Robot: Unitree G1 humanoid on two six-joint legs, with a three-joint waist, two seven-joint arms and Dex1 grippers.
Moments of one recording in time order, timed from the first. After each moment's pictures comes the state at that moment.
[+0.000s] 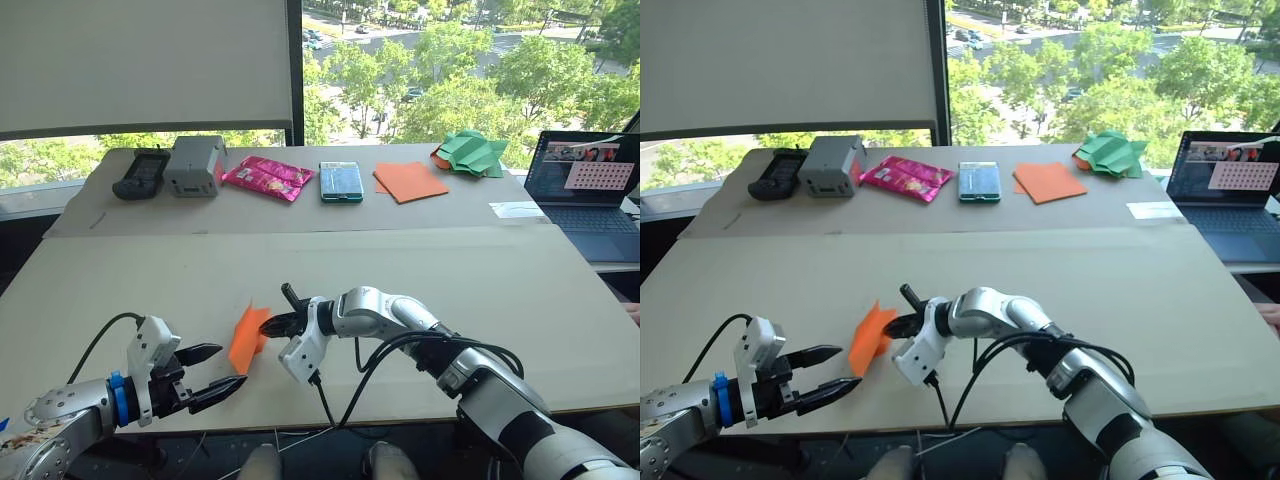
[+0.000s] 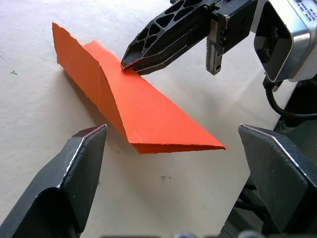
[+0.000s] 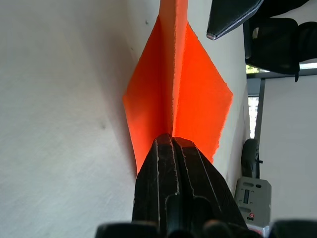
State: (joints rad) left arm 0.34 0.80 0.34 -0.55 -0.75 0.70 -0.84; right arm -0.80 -0.28 0.69 0.43 -0.69 -0.71 0.56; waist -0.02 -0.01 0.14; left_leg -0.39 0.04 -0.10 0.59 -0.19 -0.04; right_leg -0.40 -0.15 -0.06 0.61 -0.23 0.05
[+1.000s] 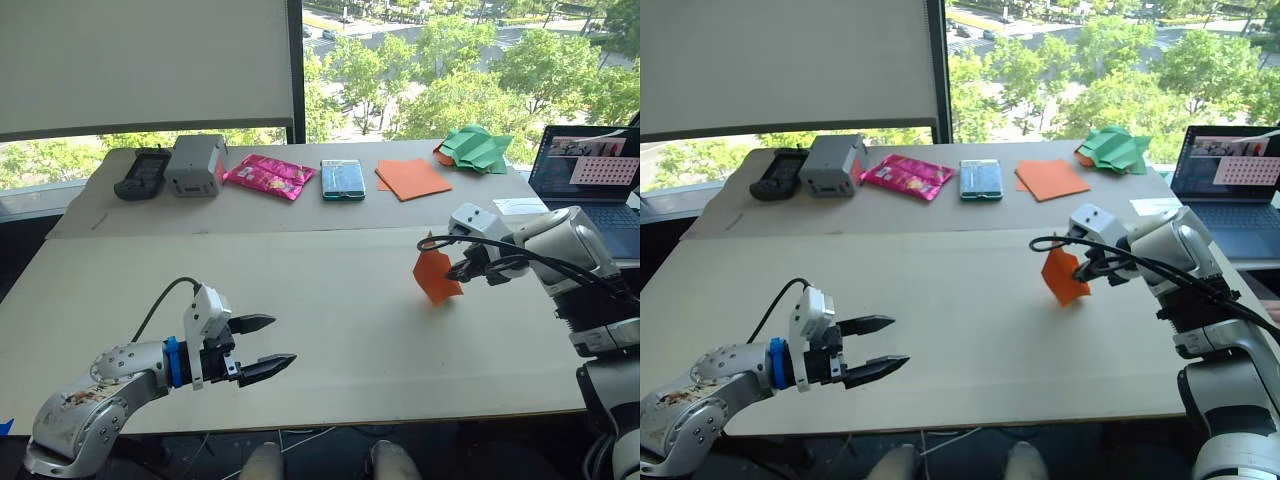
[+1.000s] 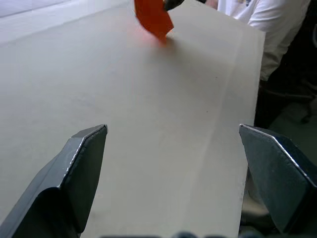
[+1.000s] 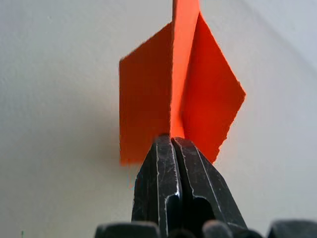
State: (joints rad) left arm 0.01 0.73 0.09 -0.61 -0.75 0.70 -0.84; right arm -0.94 -0.83 0.36 0.35 -0.13 1.05 1.22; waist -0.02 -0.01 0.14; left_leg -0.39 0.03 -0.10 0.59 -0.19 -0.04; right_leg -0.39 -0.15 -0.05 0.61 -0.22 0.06
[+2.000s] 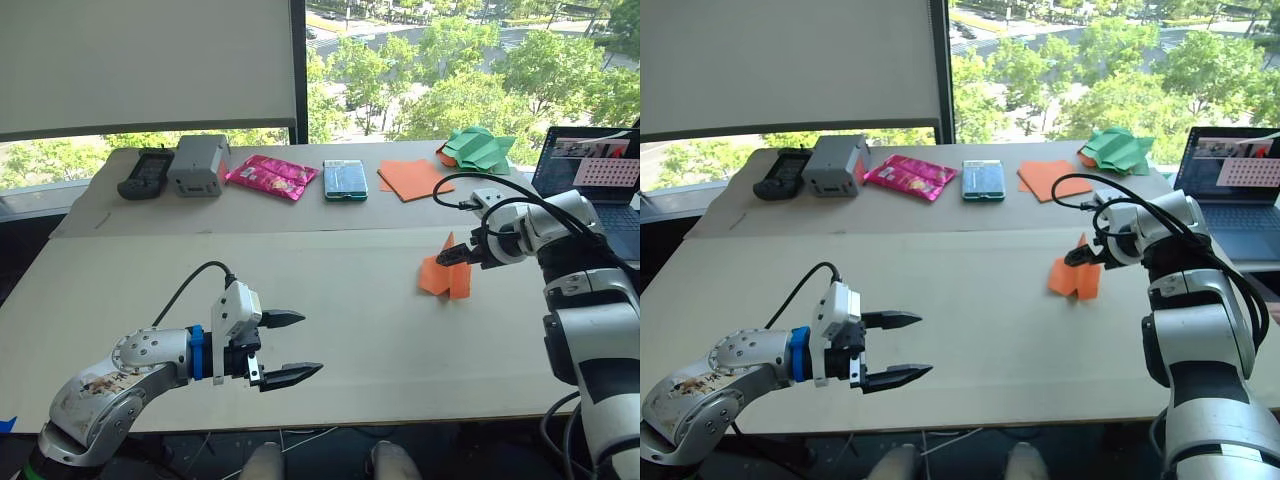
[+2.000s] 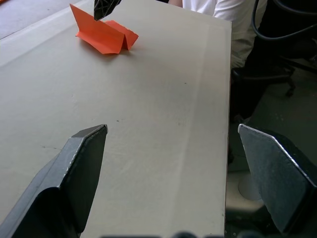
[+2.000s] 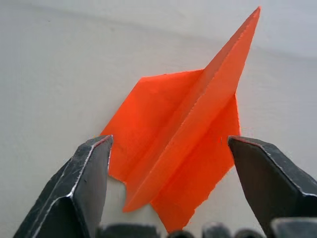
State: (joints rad) left arm -0.07 0.75 0.00 -0.66 -0.73 0.70 -0.83; right arm -1.15 -0.68 0.20 0.79 -0.05 1.10 0.91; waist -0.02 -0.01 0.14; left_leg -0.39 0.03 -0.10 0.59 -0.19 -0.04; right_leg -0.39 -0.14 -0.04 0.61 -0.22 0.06
